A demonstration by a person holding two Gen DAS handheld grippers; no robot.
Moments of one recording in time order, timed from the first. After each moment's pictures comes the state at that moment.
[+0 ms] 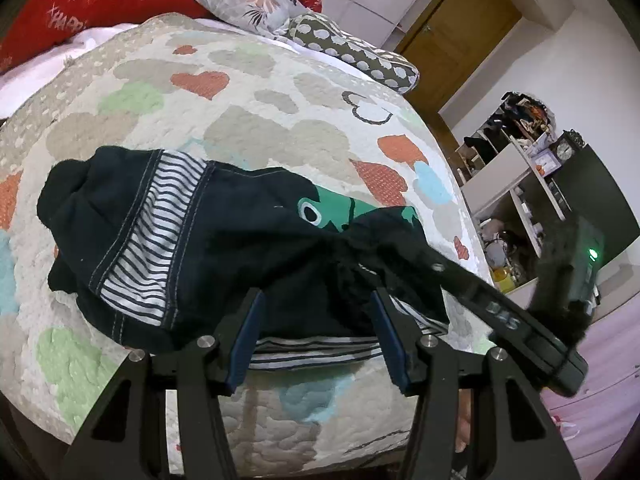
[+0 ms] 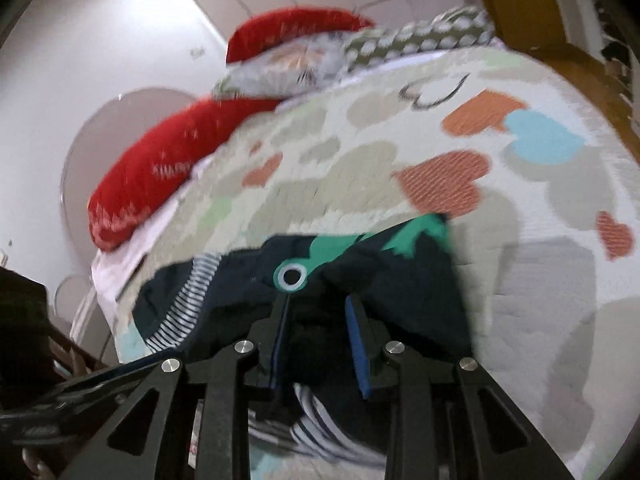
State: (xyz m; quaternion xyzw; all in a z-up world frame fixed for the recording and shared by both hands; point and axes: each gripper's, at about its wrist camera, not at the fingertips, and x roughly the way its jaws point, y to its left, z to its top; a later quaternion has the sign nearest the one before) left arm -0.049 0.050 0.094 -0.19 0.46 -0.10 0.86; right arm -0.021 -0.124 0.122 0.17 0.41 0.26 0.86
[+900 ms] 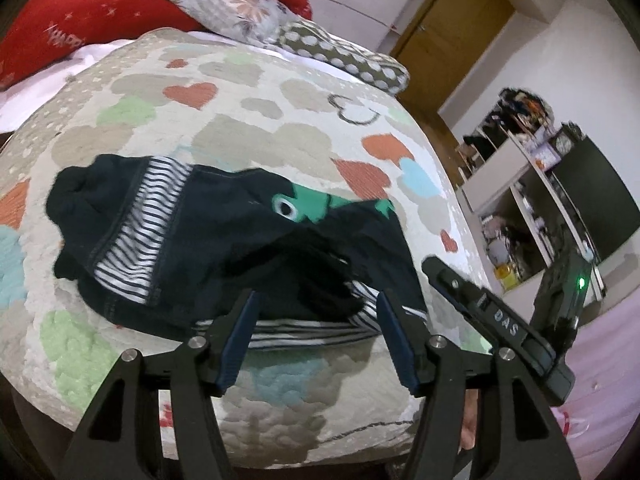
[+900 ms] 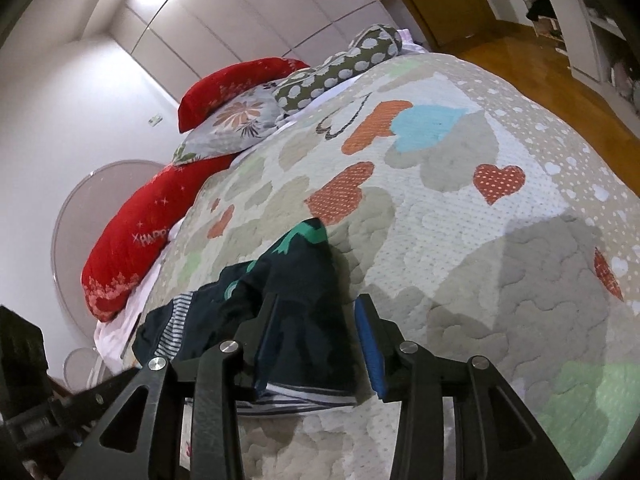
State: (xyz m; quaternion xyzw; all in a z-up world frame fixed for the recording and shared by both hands) left arm -0.067 0.034 0.110 -0.18 0.45 -0.09 0.87; right arm -0.056 -0.197 0.113 0.27 0.39 0.18 0.87
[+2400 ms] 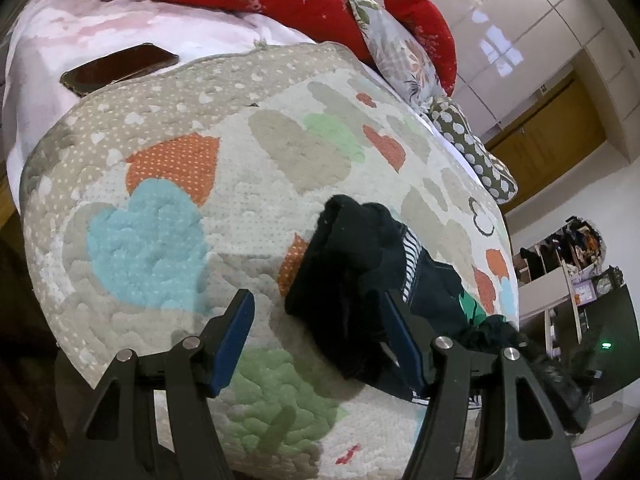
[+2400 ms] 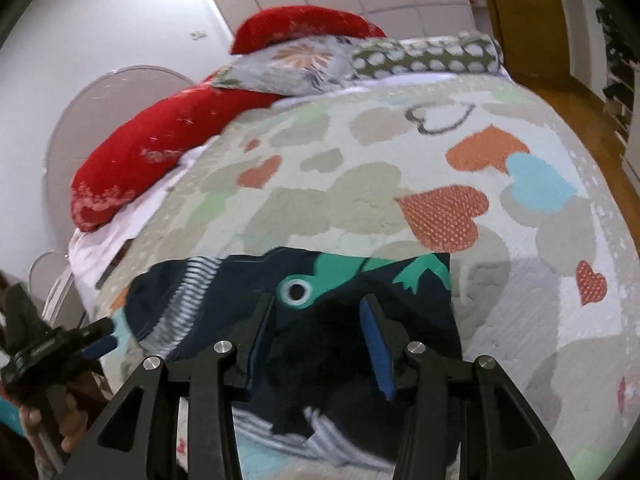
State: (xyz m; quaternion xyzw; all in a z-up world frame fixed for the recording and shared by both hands) left arm -0.096 0.223 0.074 -0.34 0.40 0.08 0.85; right arm -0.006 -0.093 0.139 0.10 0.43 0.23 0.86
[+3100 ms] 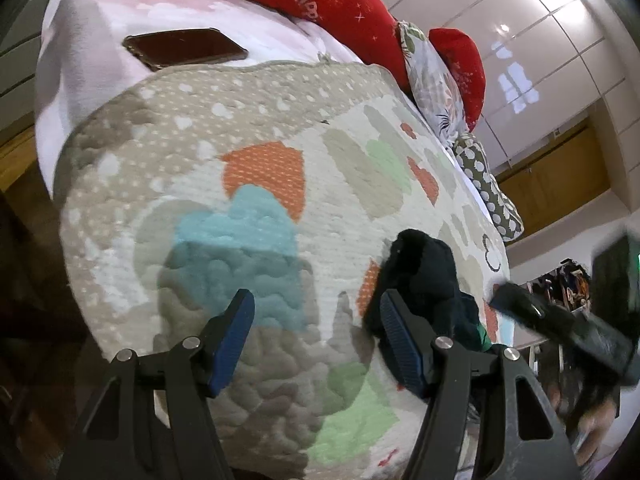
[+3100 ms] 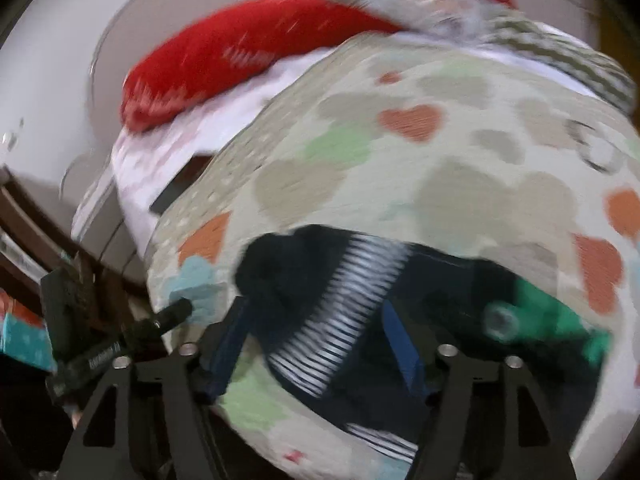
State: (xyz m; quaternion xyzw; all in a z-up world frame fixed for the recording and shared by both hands) left arm -0.133 0.283 0.049 -0.40 0.38 0.10 0.83; right arm -0.006 0.093 0.177 -0.03 0.52 0.37 0.77
